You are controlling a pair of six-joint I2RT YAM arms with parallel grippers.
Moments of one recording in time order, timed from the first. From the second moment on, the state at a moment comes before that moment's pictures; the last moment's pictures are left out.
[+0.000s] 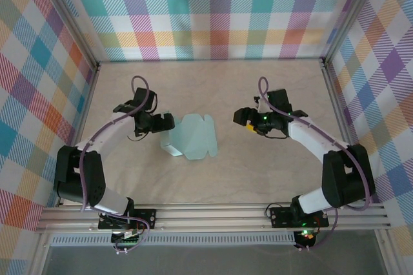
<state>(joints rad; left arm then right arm) -0.23 1.47 1.01 -0.69 0.03 -0.43 0.30 1.47 0.89 -0.31 -0.64 0.64</state>
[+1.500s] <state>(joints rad) -0.20 1.23 0.77 -0.66 0.02 -0.52 0.61 1.82 0.67 0.46 -0.74 1.37</state>
